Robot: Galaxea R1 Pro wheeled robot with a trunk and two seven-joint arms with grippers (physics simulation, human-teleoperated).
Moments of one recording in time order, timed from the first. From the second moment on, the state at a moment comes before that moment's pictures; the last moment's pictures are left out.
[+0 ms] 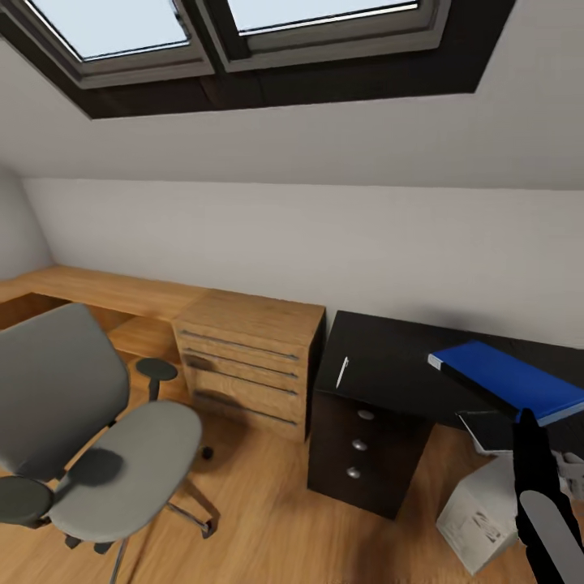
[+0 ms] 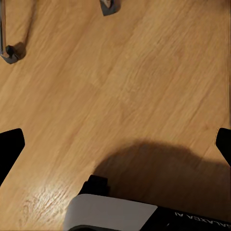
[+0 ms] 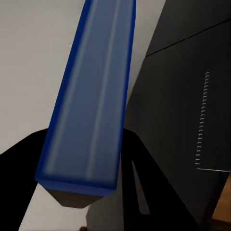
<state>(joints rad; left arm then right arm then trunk) -0.26 0.06 -0.86 -0.41 0.99 -0.08 0.39 -0.22 -0.20 -0.25 -1.30 -1.34 -0.37 -0.13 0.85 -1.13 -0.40</state>
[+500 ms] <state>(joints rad) -0.26 0.06 -0.87 -0.41 0.99 -0.08 0.39 -0.22 -0.20 -0.29 -1.30 -1.34 -0.37 -0.13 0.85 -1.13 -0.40</state>
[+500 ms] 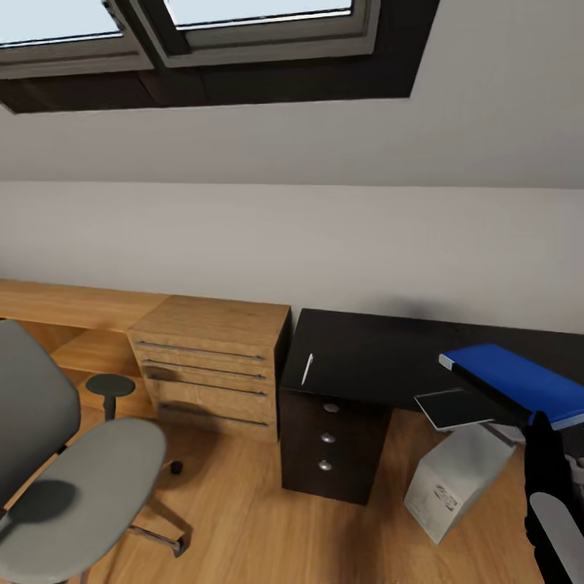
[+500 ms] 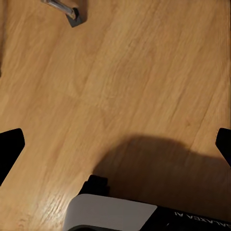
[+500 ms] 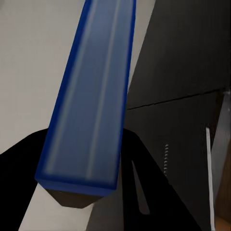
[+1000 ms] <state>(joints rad) -0.26 0.06 -0.87 -0.41 0.99 -0.08 0.39 -0.22 -0.19 -0.29 -1.29 -1.34 -0.37 -0.13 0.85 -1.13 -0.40</state>
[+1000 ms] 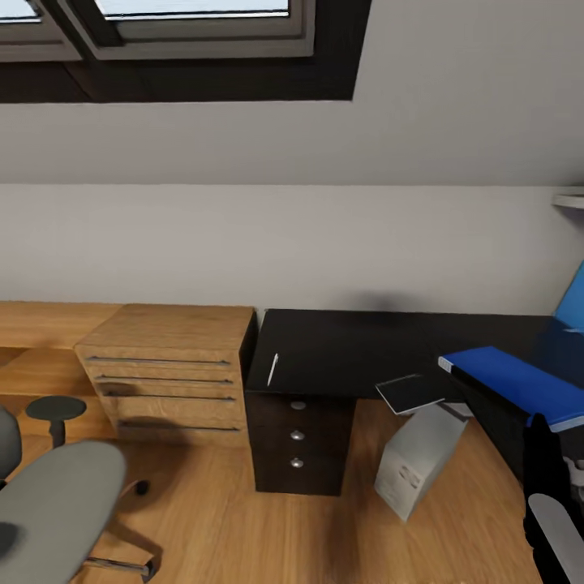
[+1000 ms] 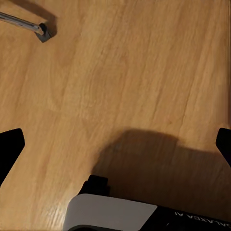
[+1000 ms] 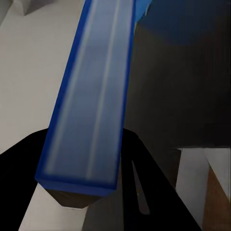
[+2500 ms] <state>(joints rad) -0.26 0.03 -0.87 -0.41 0.99 -0.08 0.39 -0.56 -0.13 -0.26 -0.83 -1.35 -0.51 0.01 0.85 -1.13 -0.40</state>
